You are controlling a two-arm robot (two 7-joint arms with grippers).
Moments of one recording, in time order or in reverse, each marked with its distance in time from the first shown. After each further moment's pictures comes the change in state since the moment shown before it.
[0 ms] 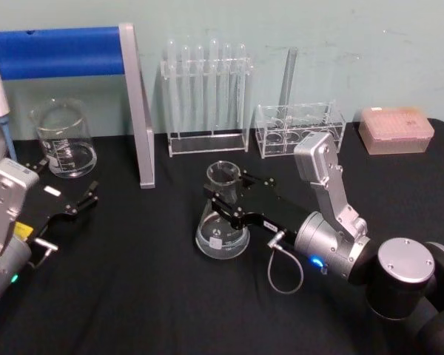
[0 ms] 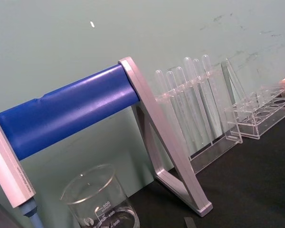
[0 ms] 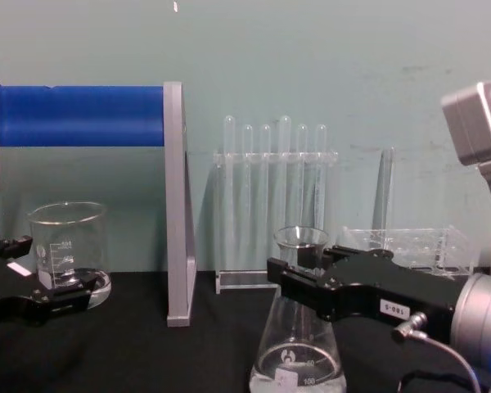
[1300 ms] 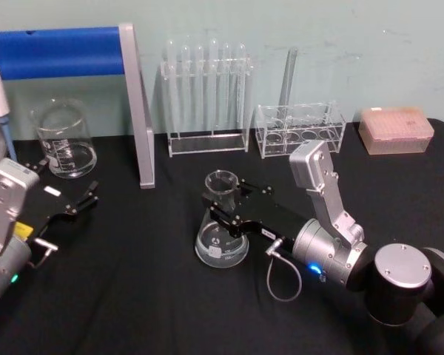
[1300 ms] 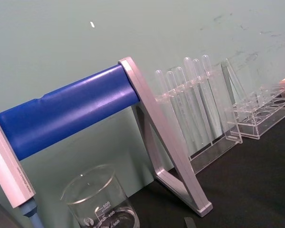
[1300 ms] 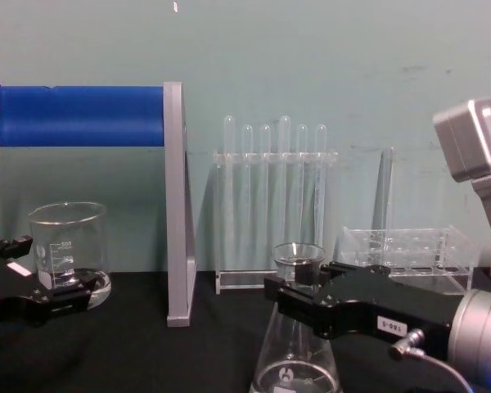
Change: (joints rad) left arm 0.000 0.000 0.000 0.000 0.000 0.000 0.000; right arm -0.010 -0.002 -0.008 0.006 -0.003 0.014 -0.002
